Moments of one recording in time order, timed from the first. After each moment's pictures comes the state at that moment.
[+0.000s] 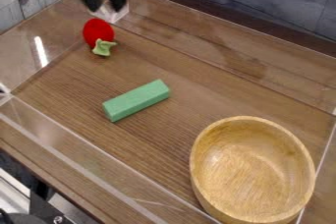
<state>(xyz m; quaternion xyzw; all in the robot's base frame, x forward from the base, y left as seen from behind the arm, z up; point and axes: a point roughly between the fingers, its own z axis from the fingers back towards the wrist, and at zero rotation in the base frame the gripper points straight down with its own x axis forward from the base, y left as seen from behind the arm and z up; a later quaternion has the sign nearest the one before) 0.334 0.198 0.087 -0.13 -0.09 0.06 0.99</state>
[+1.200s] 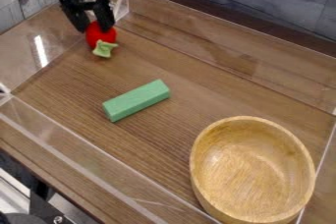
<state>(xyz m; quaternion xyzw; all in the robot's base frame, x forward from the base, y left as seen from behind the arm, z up) 0.337 0.208 0.041 -0.12 -0.05 0.08 0.99</state>
